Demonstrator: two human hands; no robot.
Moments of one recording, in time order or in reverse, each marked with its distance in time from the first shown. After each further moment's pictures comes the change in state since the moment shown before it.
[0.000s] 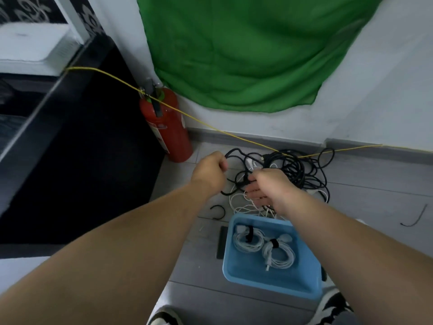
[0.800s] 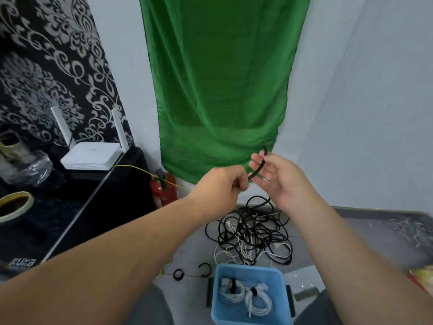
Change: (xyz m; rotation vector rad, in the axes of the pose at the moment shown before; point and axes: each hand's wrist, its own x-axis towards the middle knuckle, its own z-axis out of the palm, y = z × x) left_hand -0.181 0.195 -0.160 0.097 0.056 0.805; right_hand -0.226 -0.117 -0.089 0.763 -0.096 -0.629
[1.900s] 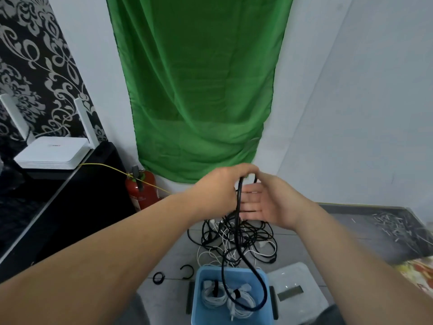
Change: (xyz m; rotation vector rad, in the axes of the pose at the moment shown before) left_hand 0.040 0.012 0.028 -0.018 -0.159 0.038; right_hand 0.020 0.005 -0.056 -0.346 -0.170 0.462
